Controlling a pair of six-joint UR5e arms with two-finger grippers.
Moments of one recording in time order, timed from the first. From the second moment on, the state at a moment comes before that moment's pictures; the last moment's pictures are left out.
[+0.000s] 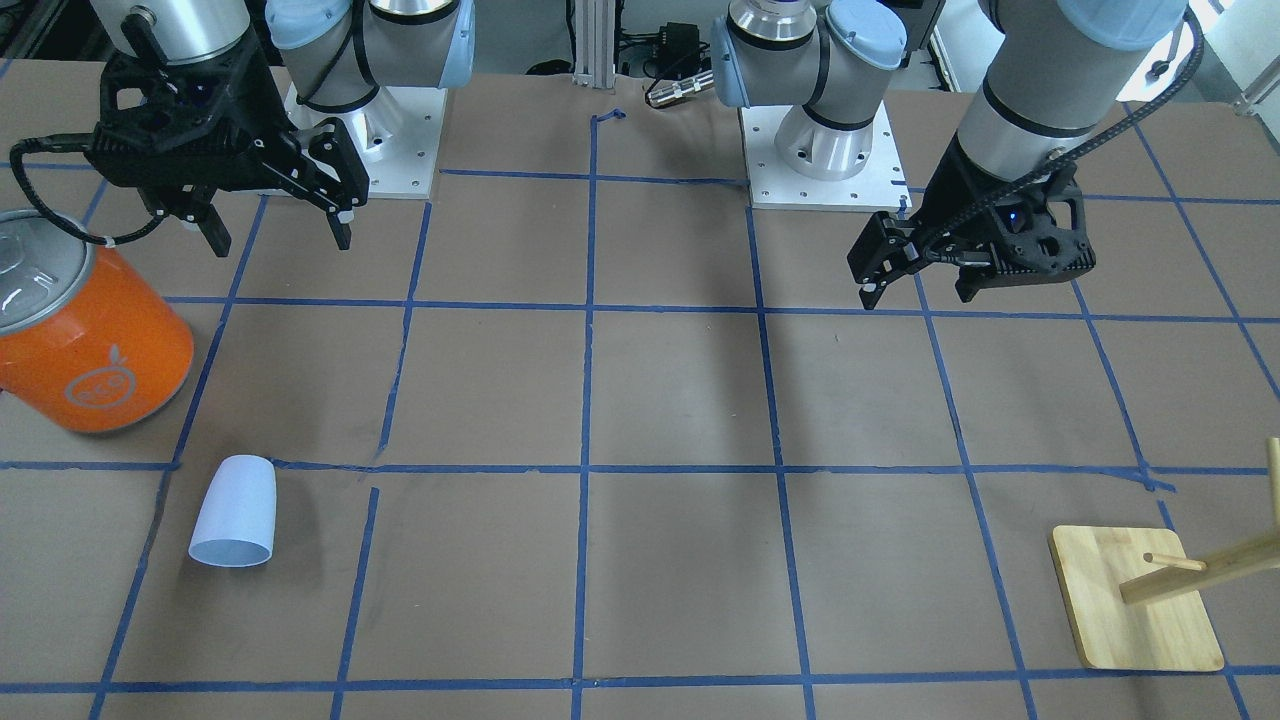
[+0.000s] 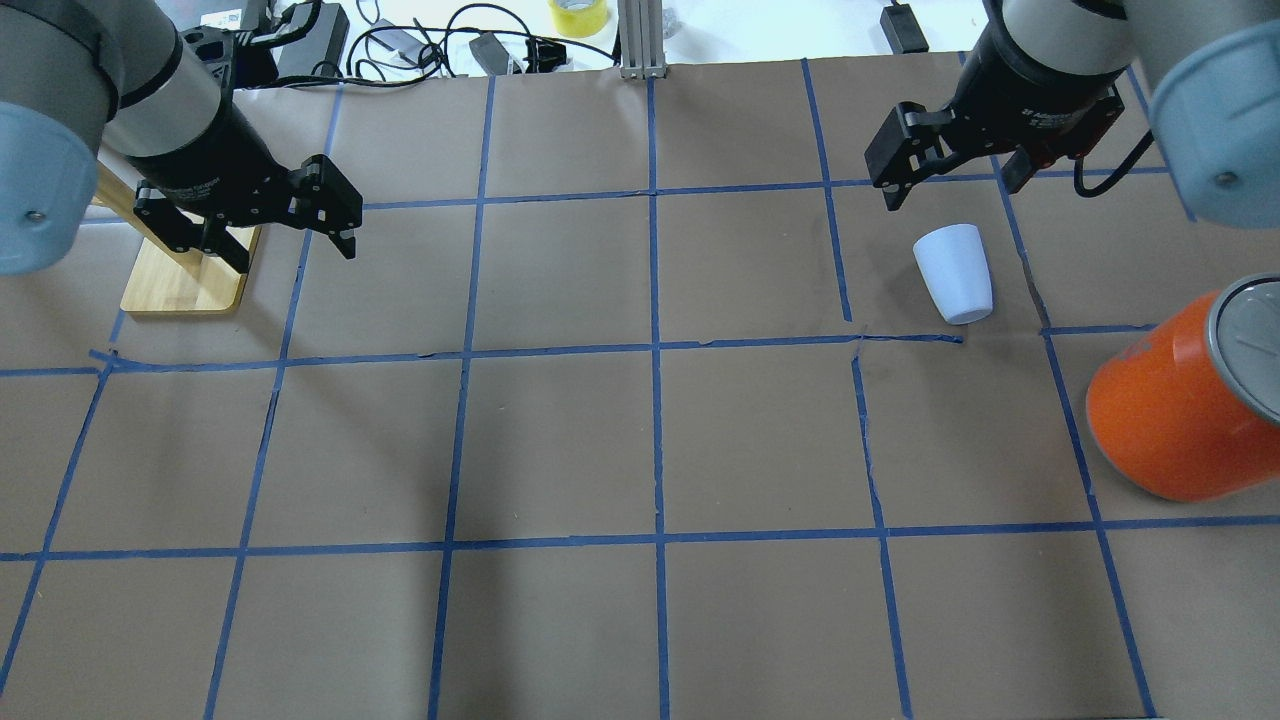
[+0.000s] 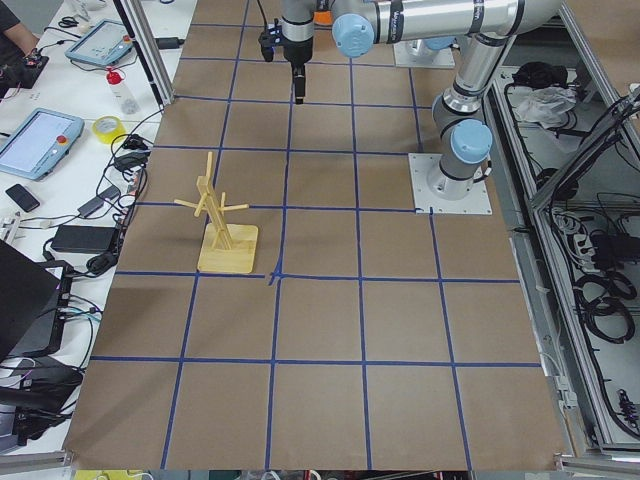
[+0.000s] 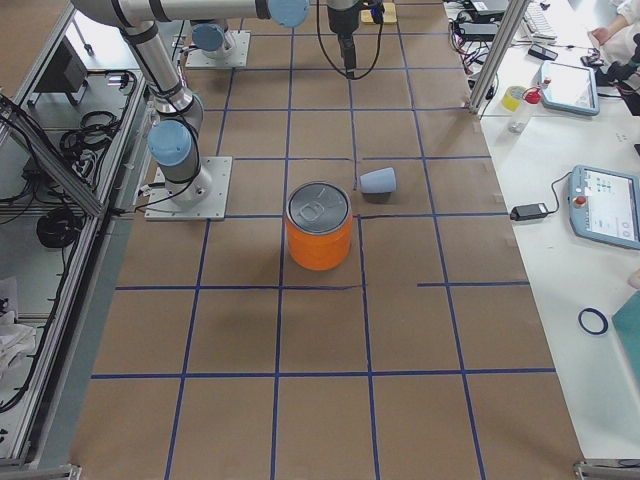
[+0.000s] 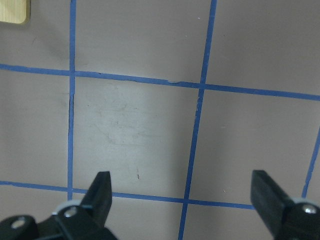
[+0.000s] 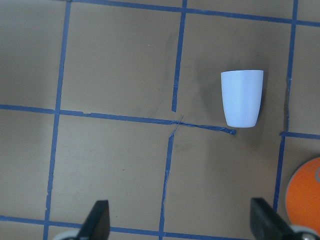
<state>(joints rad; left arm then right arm) -1.47 -1.56 -1.66 -1.46 1.58 -0.02 1.58 -1.63 1.60 -1.69 -1.56 -0.10</state>
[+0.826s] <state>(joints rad) -1.47 -1.57 -1.66 -1.46 1.58 -0.02 1.55 -1.56 1.60 -1.74 -1.56 -0.15</state>
